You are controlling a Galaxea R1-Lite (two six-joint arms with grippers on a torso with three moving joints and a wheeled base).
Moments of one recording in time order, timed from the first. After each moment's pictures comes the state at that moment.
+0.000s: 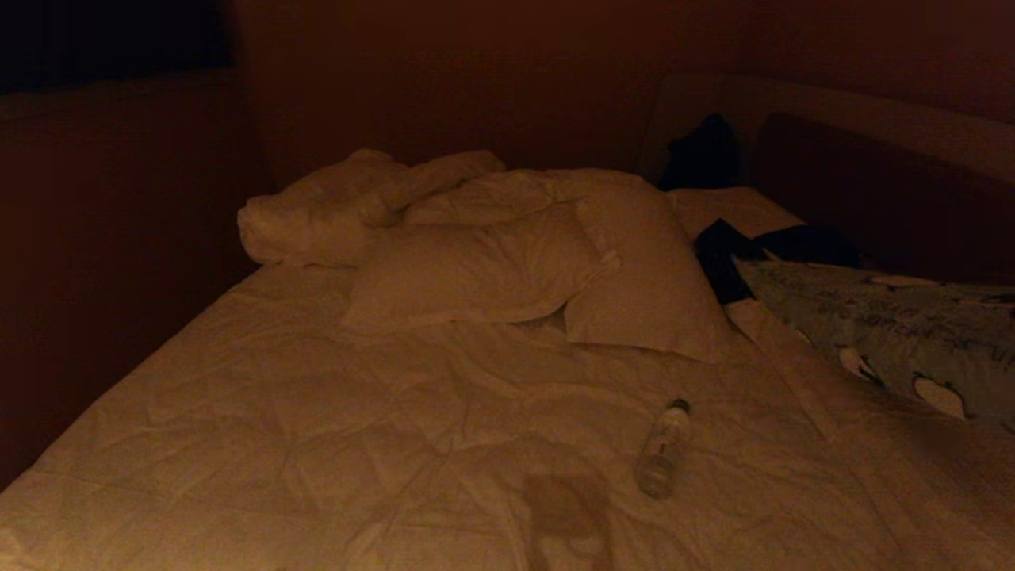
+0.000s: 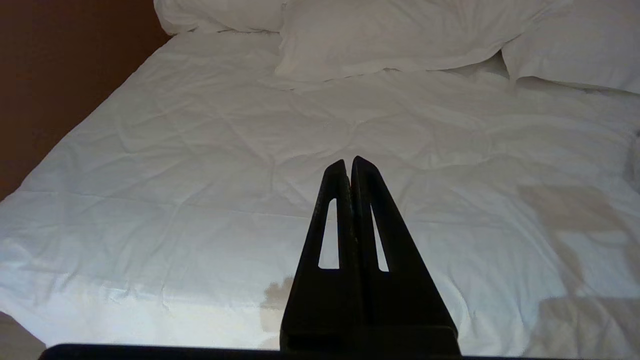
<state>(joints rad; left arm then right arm) 0.00 0.00 0.00 0.00 0.00 0.00 -0.79 2.02 -1.58 0.07 0.61 0.29</state>
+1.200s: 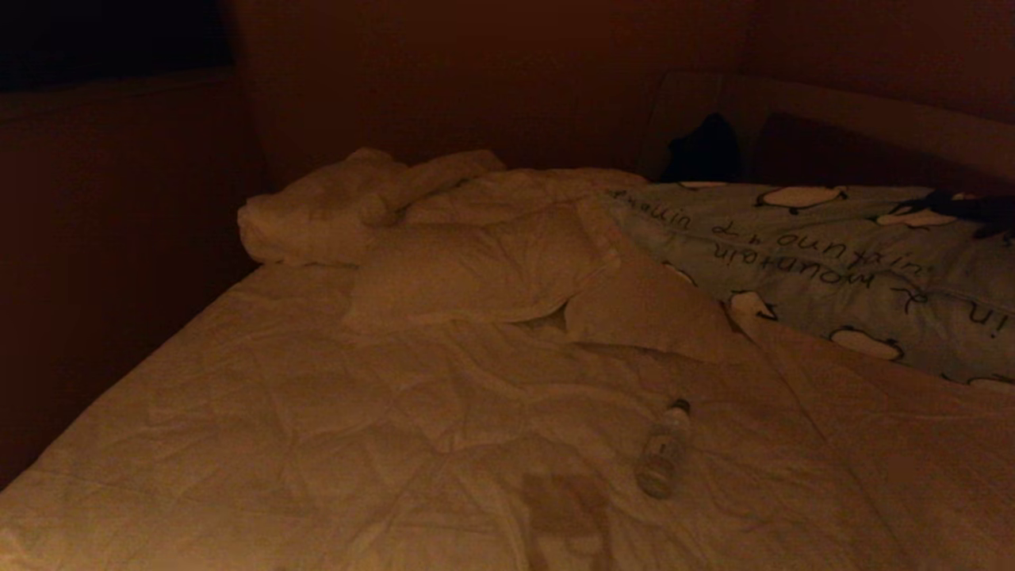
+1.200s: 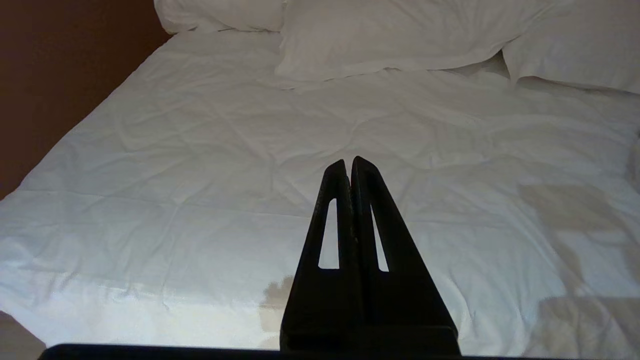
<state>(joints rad) 0.00 0.00 0.00 0.00 0.00 0.00 -0.54 1.73 -1.45 -0.04 0.94 0.51</state>
